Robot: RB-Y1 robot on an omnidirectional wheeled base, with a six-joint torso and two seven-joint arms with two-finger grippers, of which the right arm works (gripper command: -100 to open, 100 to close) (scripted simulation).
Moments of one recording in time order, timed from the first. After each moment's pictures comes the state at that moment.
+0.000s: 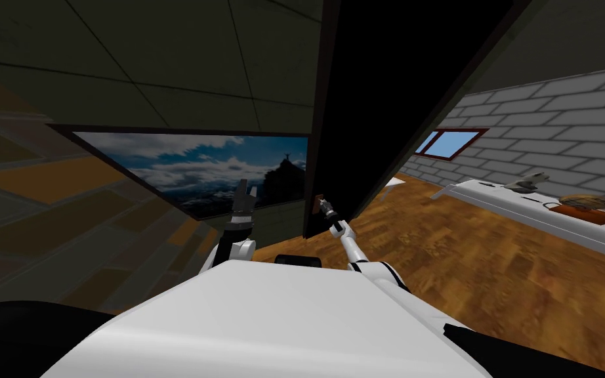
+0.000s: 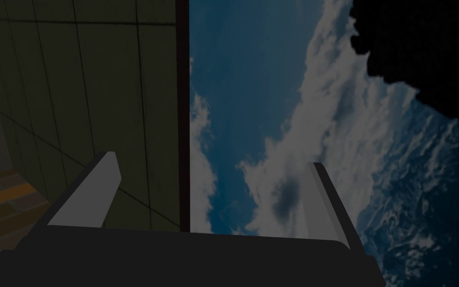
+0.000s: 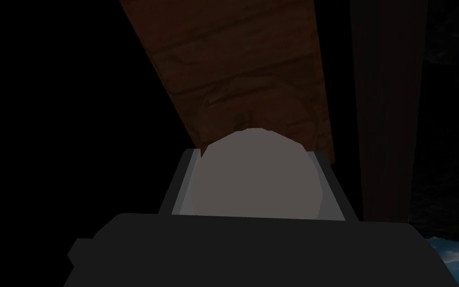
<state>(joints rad) -0.36 -0.18 0.00 -0.81 0.54 -0.58 0.59</state>
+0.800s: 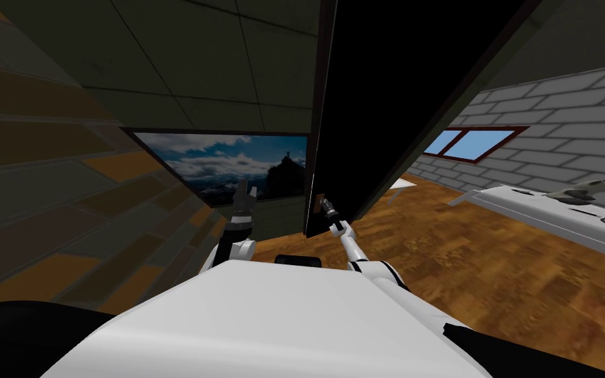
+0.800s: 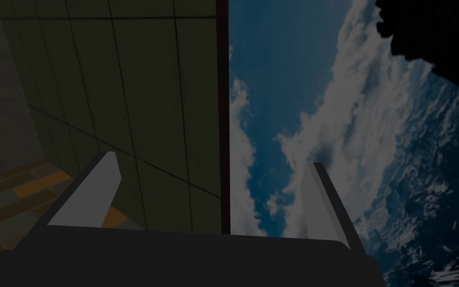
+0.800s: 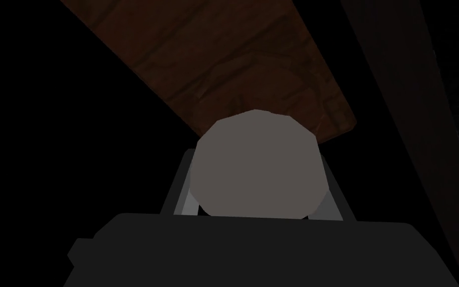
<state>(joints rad) -0.37 -0.17 -0.01 -0.80 0.41 -0.57 0.39</state>
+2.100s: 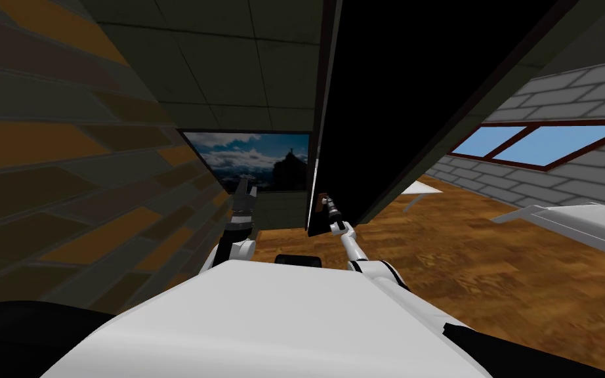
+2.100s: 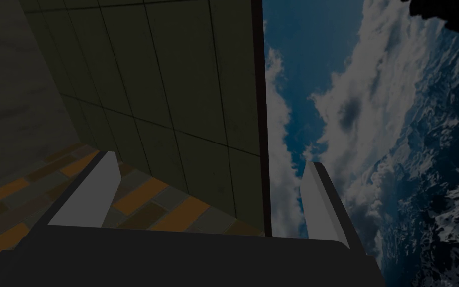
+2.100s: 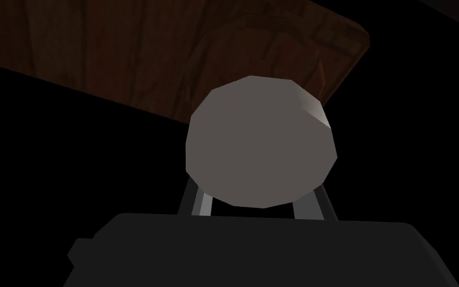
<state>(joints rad) -0.38 -0.18 -0.02 -0.79 0.18 -0.55 0.06</state>
